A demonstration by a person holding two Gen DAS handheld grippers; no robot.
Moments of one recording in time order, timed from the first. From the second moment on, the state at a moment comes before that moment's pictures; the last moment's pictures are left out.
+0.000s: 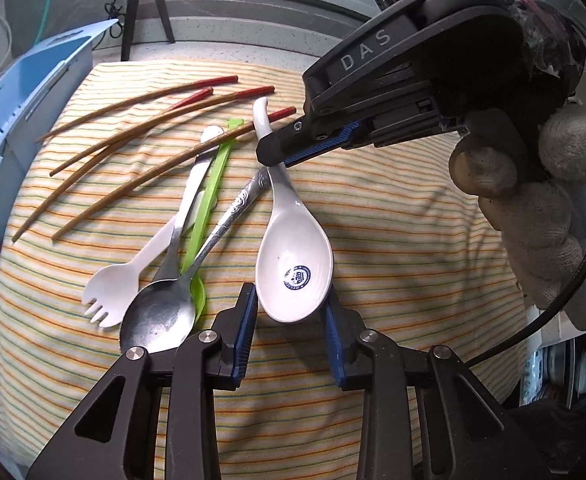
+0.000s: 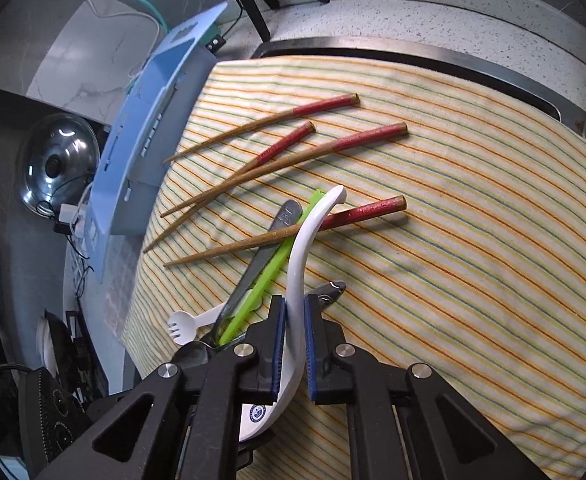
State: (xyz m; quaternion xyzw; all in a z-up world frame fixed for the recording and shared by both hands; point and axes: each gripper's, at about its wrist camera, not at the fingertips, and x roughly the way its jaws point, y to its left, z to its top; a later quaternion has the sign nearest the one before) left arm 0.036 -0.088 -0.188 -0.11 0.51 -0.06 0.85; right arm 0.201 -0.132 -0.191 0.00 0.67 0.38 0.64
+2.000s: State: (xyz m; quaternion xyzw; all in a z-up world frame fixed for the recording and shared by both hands) left arm 0.030 0.194 -0.142 -0.11 0.48 0.03 0.87; right arm 0.203 0.139 -0.126 0.01 0.60 0.41 0.69
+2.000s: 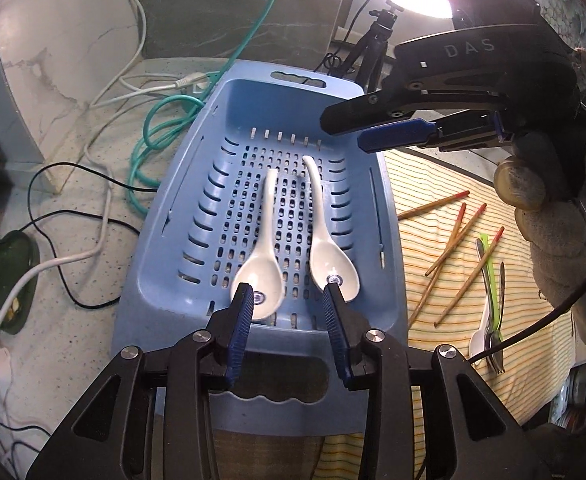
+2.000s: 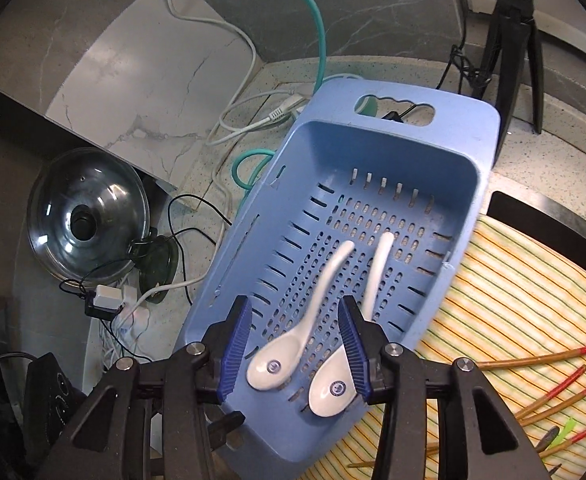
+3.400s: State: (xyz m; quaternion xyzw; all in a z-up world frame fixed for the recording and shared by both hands) left arm 0.022 0.004 -0.163 -0.02 0.51 -0.18 0.84; right arm 0.162 -0.145 -0.194 0.19 0.66 0.28 0.67
